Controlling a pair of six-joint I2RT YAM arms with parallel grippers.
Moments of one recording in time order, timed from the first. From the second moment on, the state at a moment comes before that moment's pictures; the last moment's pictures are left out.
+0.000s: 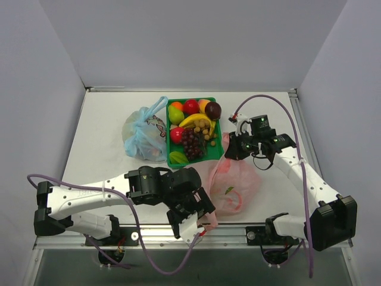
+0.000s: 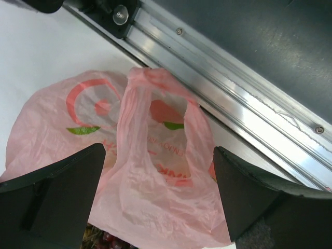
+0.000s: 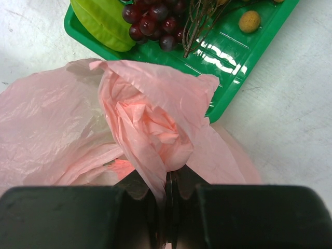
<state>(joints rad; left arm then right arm) -1.36 1.29 1.30 -0.96 0.40 1.16 0.34 1.25 0.99 -0.62 -0.44 -0.03</state>
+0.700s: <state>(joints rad) -1.44 1.27 1.06 -0.62 0.20 1.09 0.33 1.25 0.99 -0.62 -0.44 -0.05</state>
